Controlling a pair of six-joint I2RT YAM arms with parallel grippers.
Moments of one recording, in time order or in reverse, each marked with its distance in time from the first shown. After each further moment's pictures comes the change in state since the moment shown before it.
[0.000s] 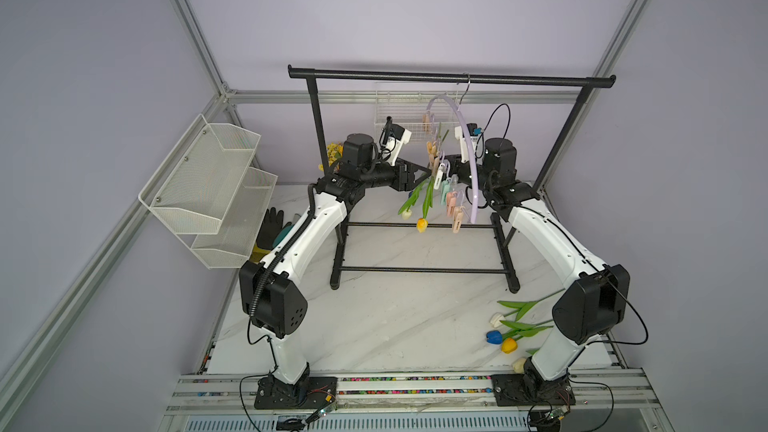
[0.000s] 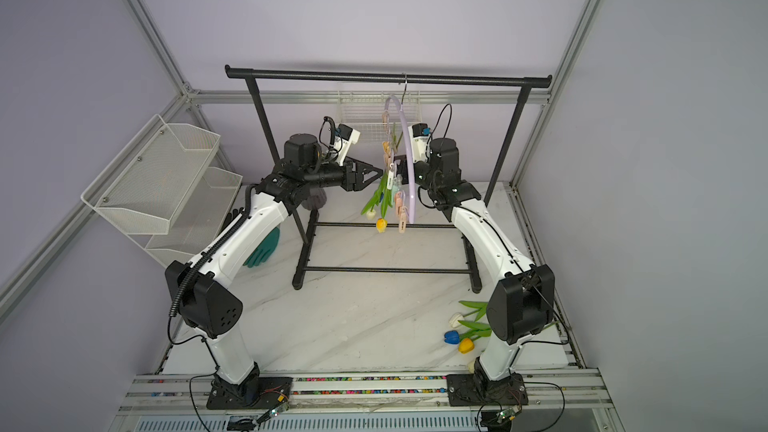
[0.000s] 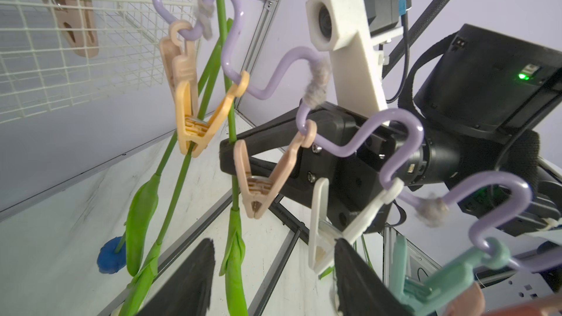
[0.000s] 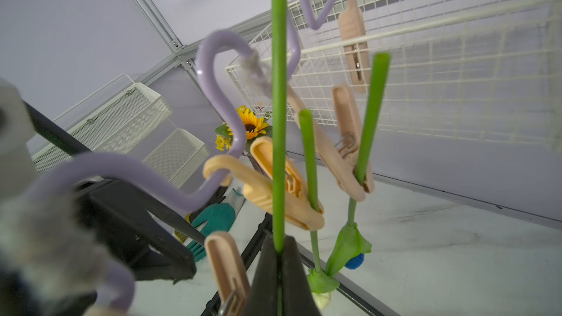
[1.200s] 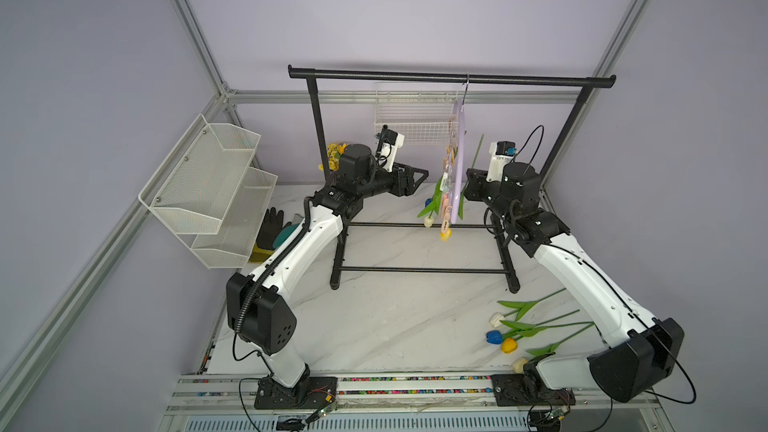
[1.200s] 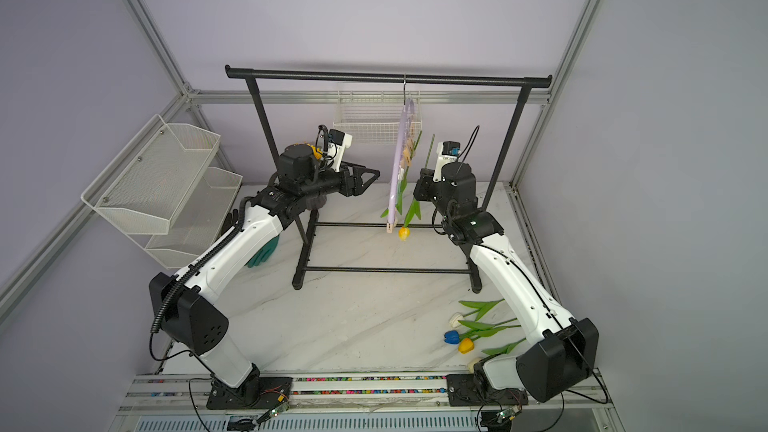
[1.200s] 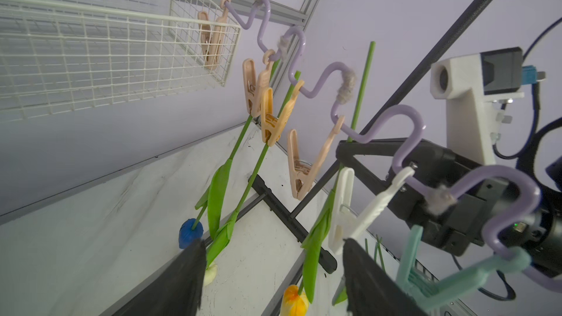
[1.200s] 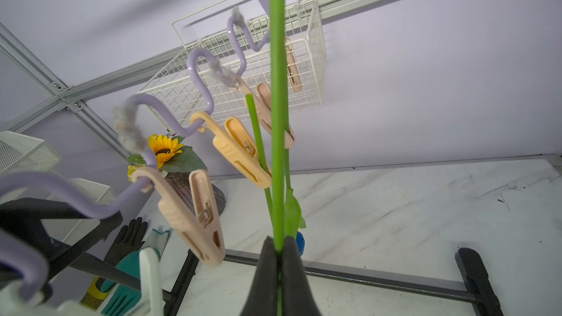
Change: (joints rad) left arm -0.037 -0.113 -0.163 0.120 -0.155 -0.051; right arm 0.045 -0.318 -0.271 -0.064 0.549 0.007
